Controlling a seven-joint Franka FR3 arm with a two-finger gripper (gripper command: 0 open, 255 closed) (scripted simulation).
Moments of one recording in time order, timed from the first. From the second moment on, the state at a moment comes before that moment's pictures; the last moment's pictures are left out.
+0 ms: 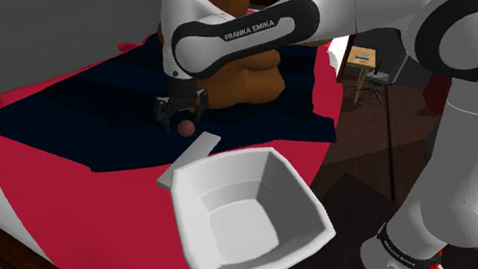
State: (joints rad) arm 0.15 0.27 0.29 -1.71 -0.05 2.05 0.59
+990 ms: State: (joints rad) arm 0.15 0.27 0.29 -1.71 -0.05 2.05 0.59
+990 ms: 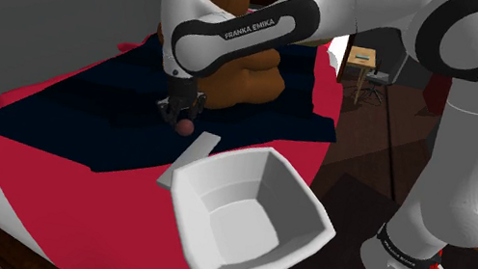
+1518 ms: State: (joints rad) arm 0.15 0.25 0.30 -1.63 -0.04 1.96 0.59
